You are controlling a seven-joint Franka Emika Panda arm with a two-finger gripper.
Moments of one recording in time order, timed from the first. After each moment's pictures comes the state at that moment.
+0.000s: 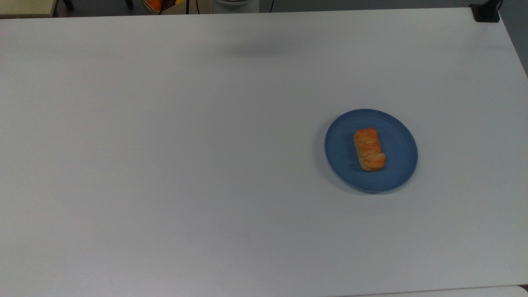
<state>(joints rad) 0.07 -0.03 -0.05 -1.57 -0.08 1.46 -0.10</state>
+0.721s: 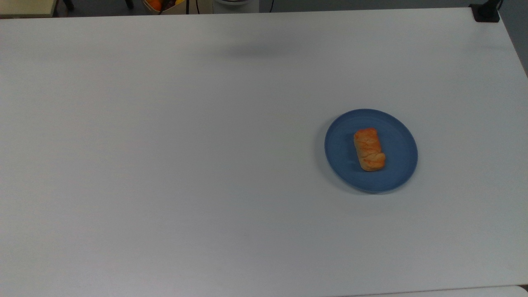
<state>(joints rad) 0.07 -0.02 -0.05 -1.57 -0.08 1.48 -0.11</state>
